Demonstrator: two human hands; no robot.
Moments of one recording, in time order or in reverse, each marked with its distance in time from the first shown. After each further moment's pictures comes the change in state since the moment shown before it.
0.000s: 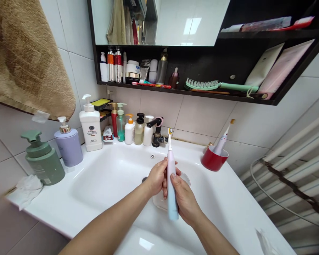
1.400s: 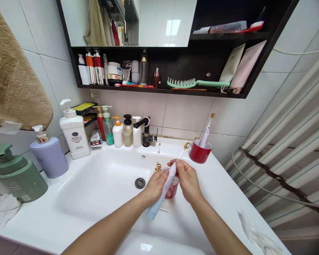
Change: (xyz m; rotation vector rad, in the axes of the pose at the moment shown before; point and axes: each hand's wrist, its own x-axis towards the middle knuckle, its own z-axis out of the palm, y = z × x) left_hand -0.006 -0.028 0.013 0.294 -0.148 0.030; right_hand 0.014 -0.016 -0.042 -0.154 0.368 -0.260
